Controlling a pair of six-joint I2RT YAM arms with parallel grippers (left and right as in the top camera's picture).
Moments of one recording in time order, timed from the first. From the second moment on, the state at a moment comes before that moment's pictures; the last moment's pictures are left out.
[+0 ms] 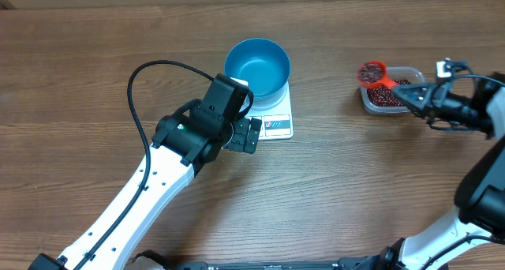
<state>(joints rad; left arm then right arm) -0.56 1.40 1.24 -0.89 -0.12 -0.25 -0.50 1.94 1.40 -1.22 -1.33 -0.39</state>
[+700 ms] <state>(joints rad) -0.56 1.40 1.24 -0.89 -0.12 -0.25 -0.12 1.94 1.50 -0.95 -1.41 -0.19</state>
